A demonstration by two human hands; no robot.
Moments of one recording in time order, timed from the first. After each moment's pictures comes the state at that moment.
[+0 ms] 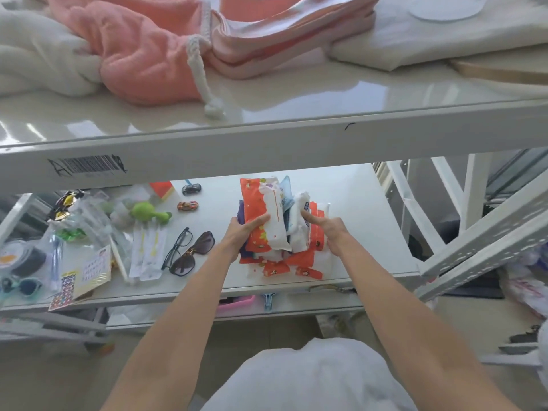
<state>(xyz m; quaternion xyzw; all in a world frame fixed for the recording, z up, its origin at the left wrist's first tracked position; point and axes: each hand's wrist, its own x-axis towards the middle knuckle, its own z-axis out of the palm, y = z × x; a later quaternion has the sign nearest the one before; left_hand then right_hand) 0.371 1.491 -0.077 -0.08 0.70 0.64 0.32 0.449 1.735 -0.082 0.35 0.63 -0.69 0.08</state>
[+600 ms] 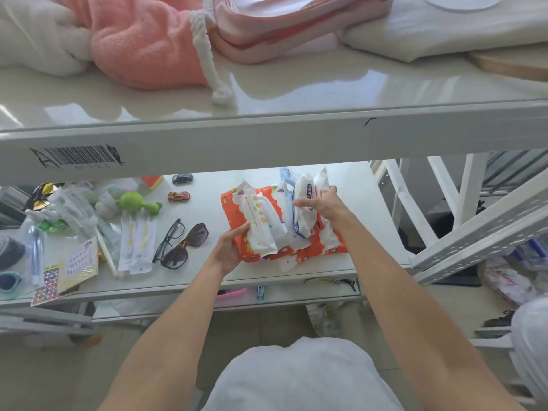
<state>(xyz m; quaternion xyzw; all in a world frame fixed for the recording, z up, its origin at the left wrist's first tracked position) 0.404 1.465 -0.106 -0.10 0.54 0.75 0.38 0.431 1.735 -0.026 0.33 0.75 -0.56 0.11</state>
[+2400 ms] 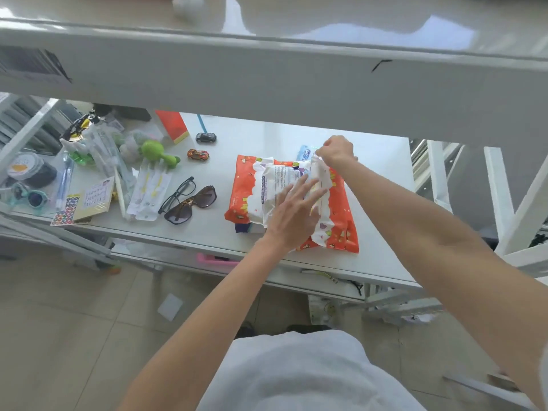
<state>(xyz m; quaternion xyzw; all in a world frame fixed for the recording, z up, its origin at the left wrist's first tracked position) 0.450 1.599 -0.076 0.26 0.93 0.27 -0.06 0.287 1.761 -0.072 0.24 0.91 -0.33 0.07</state>
